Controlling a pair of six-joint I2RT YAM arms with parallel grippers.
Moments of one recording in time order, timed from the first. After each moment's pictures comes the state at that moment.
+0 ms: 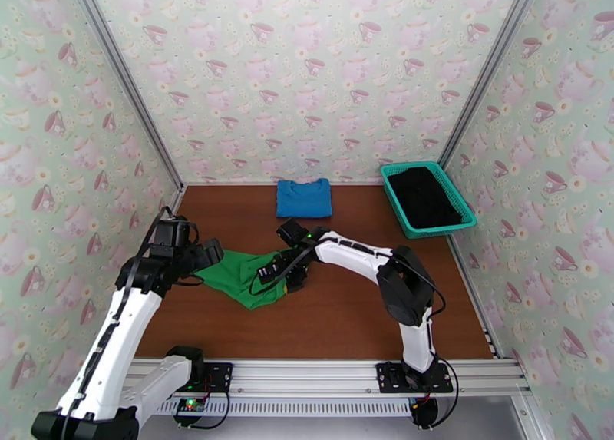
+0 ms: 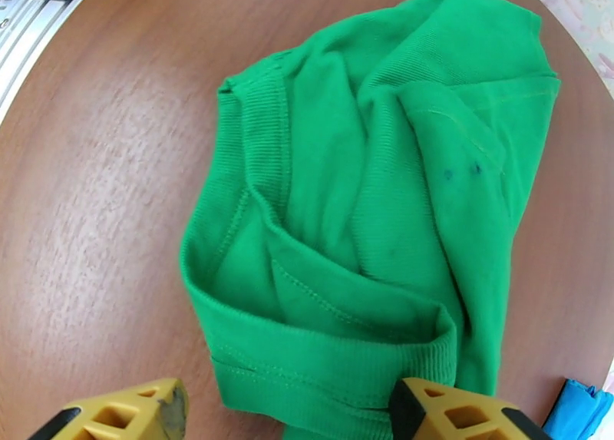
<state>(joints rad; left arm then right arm) -0.11 0.97 1.06 -0.98 -0.09 -0.49 0.86 1.99 1.55 -0.75 -0.33 -1.18</state>
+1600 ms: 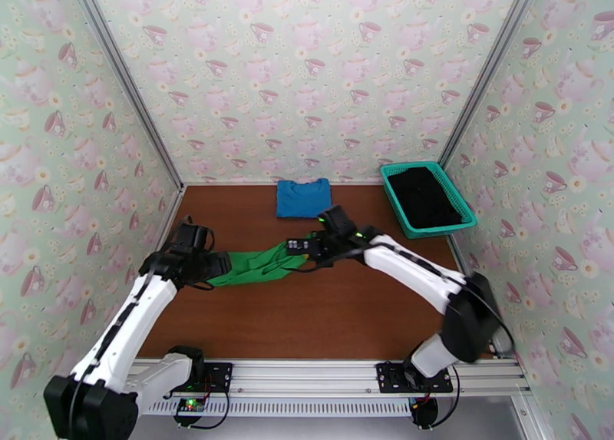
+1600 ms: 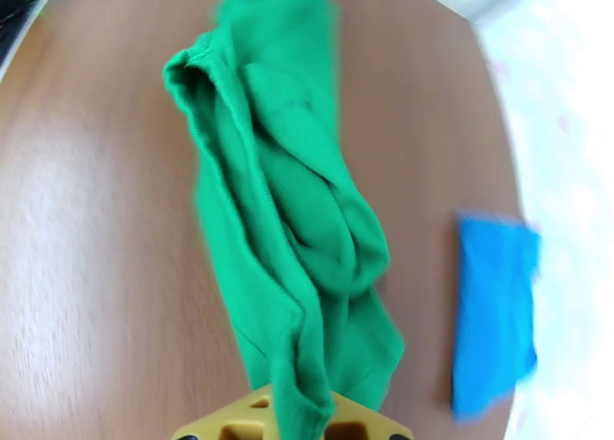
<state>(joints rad) -0.20 1.11 0.95 -0.94 -0.06 -0.49 0.65 1.46 1.12 -0.51 -0.21 -0.95</state>
